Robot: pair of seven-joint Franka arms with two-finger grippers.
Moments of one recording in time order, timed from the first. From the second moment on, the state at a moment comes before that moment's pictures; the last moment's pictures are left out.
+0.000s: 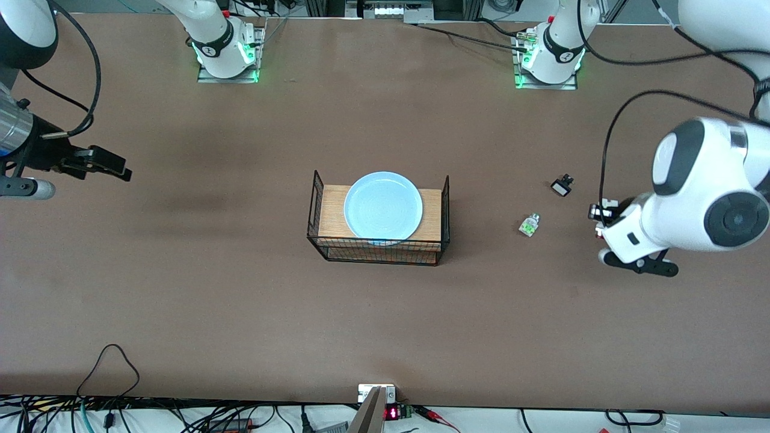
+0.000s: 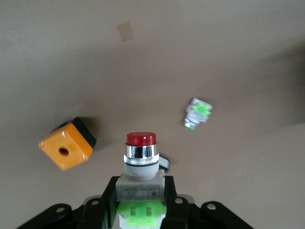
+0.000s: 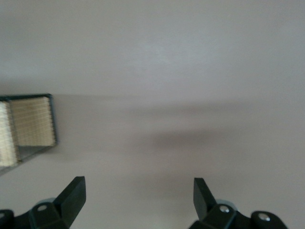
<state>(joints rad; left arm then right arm) 0.08 0.56 -0.20 -1.33 0.14 1.53 0.09 0.19 0.10 -0.17 -1.62 0.14 1.68 0.15</state>
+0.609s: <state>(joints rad) 0.20 0.67 -0.19 -1.62 0.20 2.07 0.27 0.57 0.14 -0.04 -1.62 0.14 1.77 0.84</state>
